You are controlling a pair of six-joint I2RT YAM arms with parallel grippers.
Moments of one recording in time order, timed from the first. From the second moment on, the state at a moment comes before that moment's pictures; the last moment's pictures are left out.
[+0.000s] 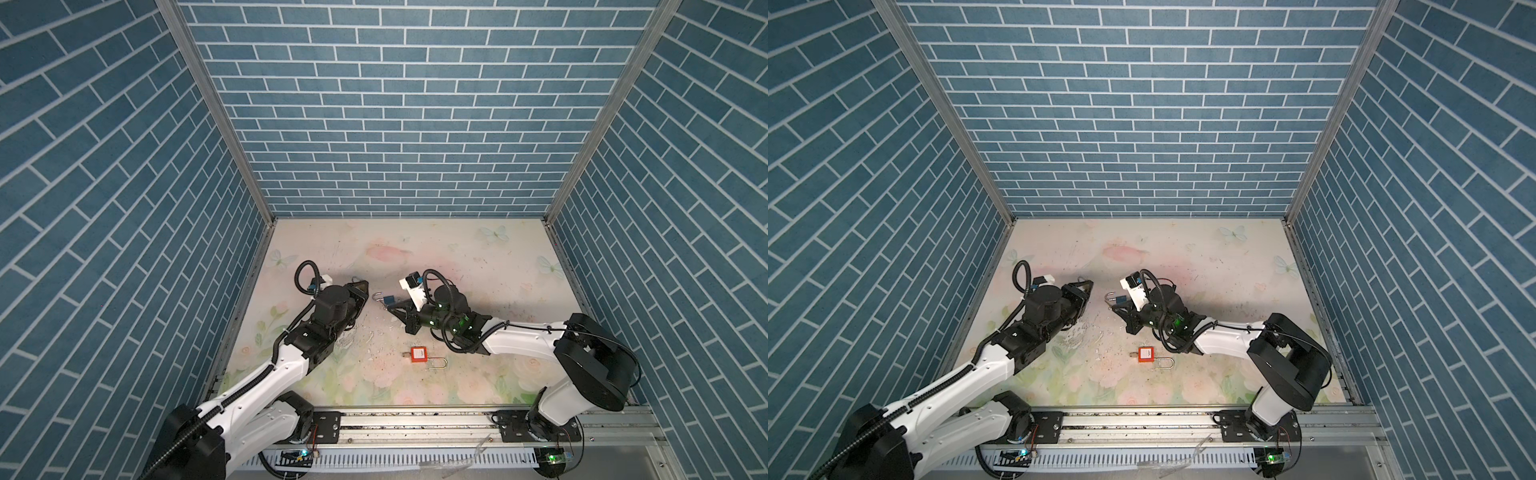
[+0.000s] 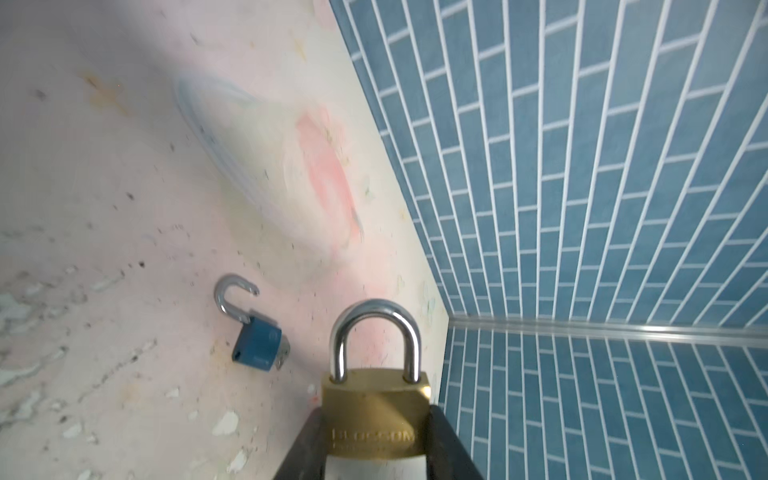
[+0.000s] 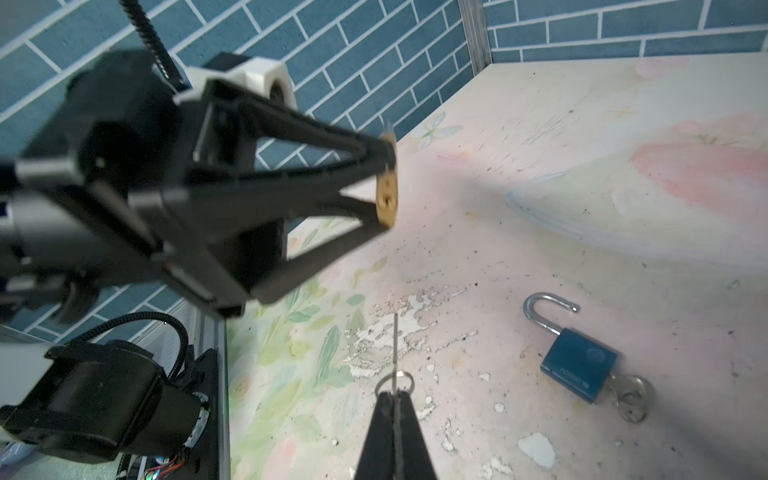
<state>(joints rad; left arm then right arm) -0.53 0.97 0.53 0.06 -0.16 -1.39 0.95 1.58 0.72 0.54 -0.32 0.36</state>
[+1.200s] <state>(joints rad) -0.71 1.34 0.70 -0.63 -0.16 -0.89 0.95 1.47 0.63 0.43 -0.30 0.36</state>
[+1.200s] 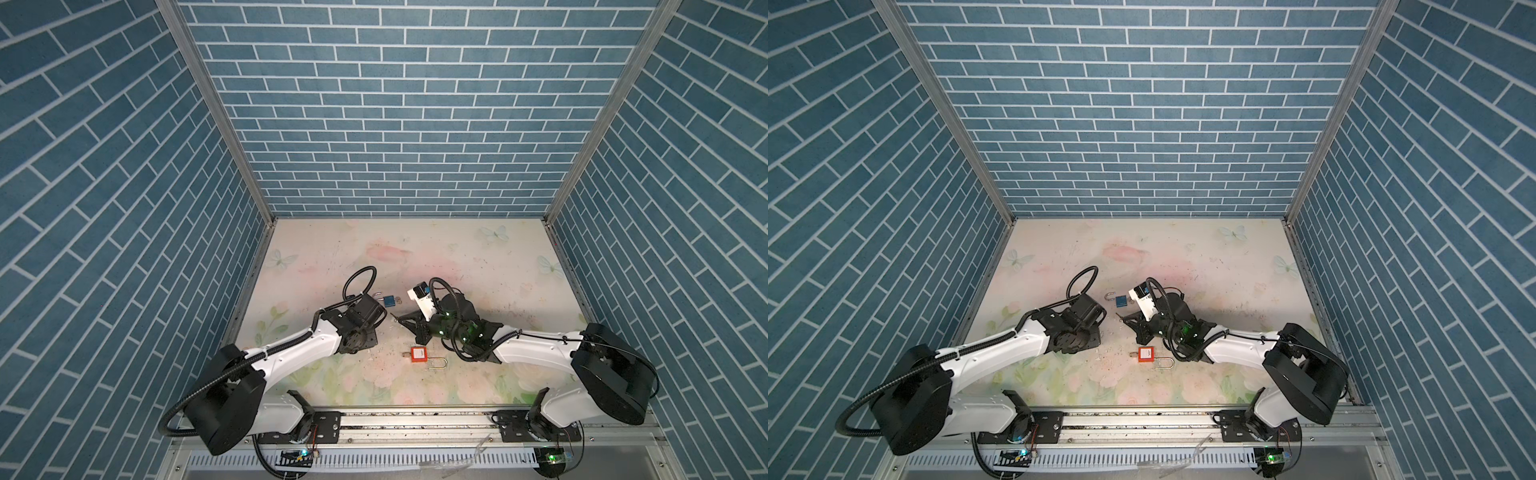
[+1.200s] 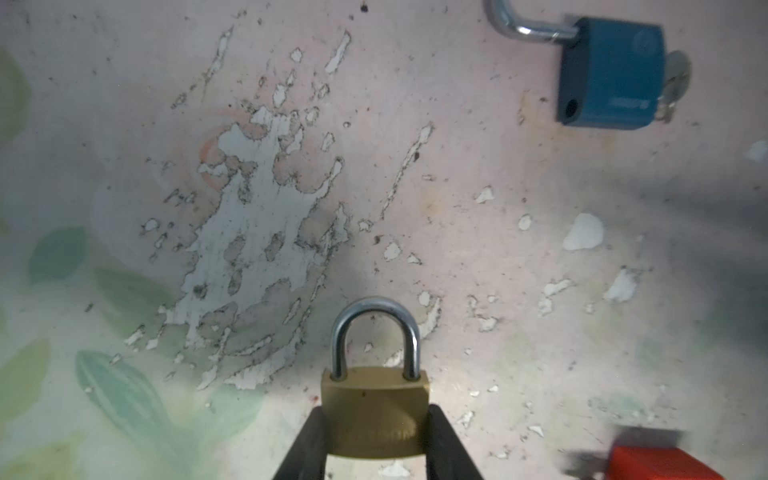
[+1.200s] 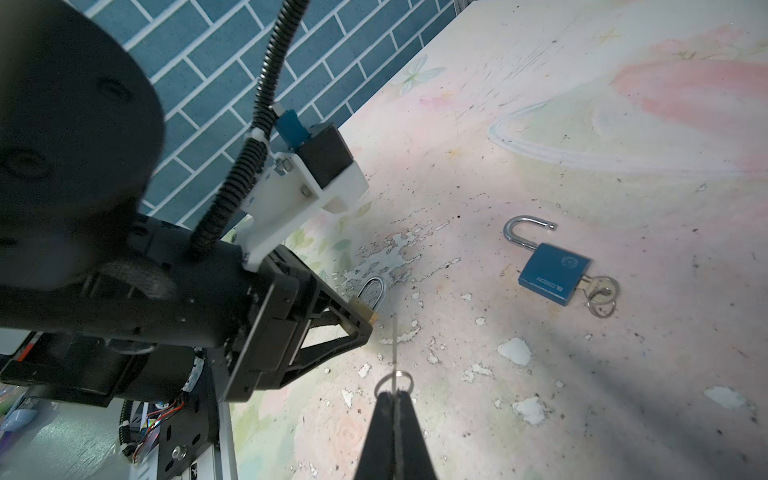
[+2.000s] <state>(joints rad) -0.71 1.51 0.79 -0.60 -0.27 -0.72 0.95 1.52 0.61 0.43 -0.30 0.36</state>
